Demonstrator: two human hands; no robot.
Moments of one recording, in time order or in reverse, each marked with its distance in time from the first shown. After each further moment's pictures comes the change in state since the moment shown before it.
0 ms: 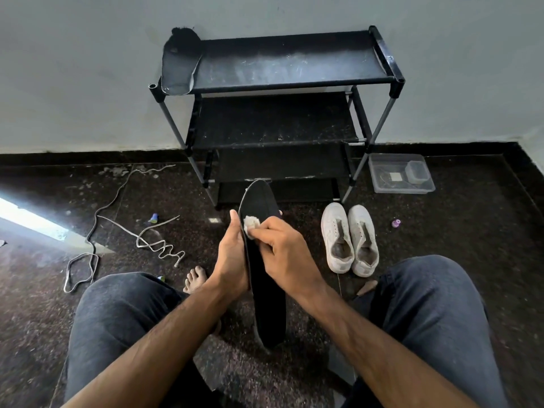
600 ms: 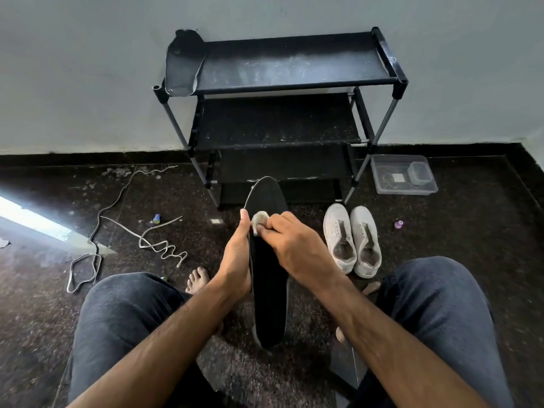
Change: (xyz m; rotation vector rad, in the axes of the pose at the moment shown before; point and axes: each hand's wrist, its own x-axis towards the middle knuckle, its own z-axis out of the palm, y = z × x) left_hand -0.007 0.005 0.009 0.082 -0.010 -0.080; right_hand 0.004 0.016 -0.015 -0.465 -0.090 -0.312
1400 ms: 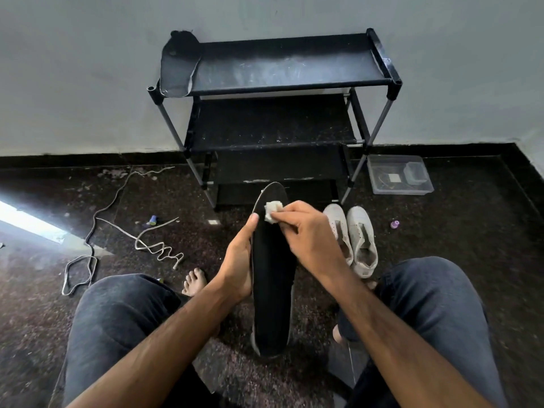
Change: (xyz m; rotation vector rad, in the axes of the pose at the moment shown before) left_hand -0.002 -0.004 0.010 0.008 -0.072 -0.016; right_hand 0.002 0.019 -0.016 0.413 0.146 0.385
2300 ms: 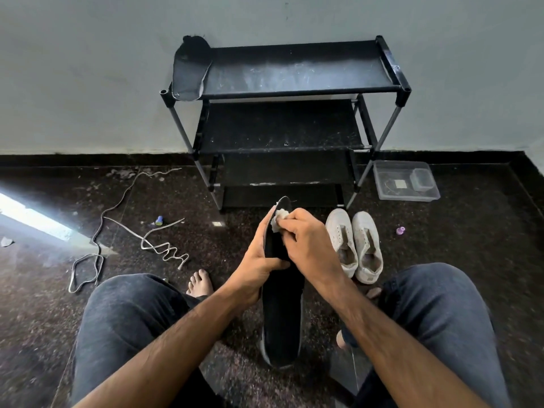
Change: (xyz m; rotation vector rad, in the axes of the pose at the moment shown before) left_hand 0.002 -0.011 -0.006 0.420 -0.051 0.203; right_hand -0.001 -0.001 0.021 -0.103 -0.017 0.031
